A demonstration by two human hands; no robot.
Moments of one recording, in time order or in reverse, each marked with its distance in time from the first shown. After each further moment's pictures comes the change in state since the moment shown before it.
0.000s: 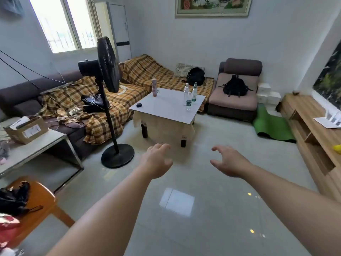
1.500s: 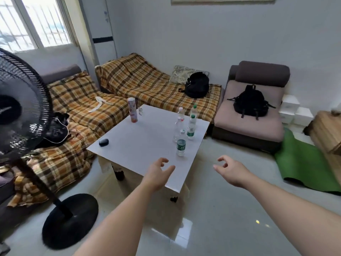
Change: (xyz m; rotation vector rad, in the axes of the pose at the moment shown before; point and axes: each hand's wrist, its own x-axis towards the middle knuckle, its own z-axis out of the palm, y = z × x) left_hand 0.792 -0.005 0.084 -0.566 -0.086 -0.333; right_hand 0.779 0.159 -0.109 0.276 -0.108 0.184
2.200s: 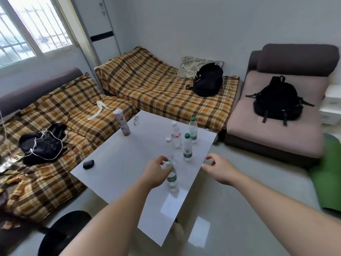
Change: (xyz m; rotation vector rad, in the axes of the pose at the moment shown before) left_hand 0.280 0.156 0.072 0.158 0.065 -0.125; right_hand 0.322 0.024 -0.111 0.099 -0.175 -0.121
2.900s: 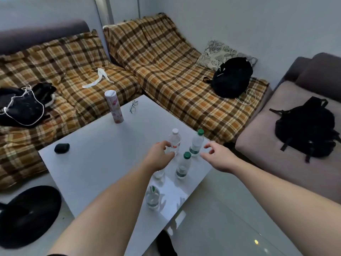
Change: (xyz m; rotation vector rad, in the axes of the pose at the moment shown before) left_hand 0.257 0.025 0.018 -0.059 0.043 -0.068; right_hand 0.263 -0.050 -0.063 -0.297 -0.164 -0.076
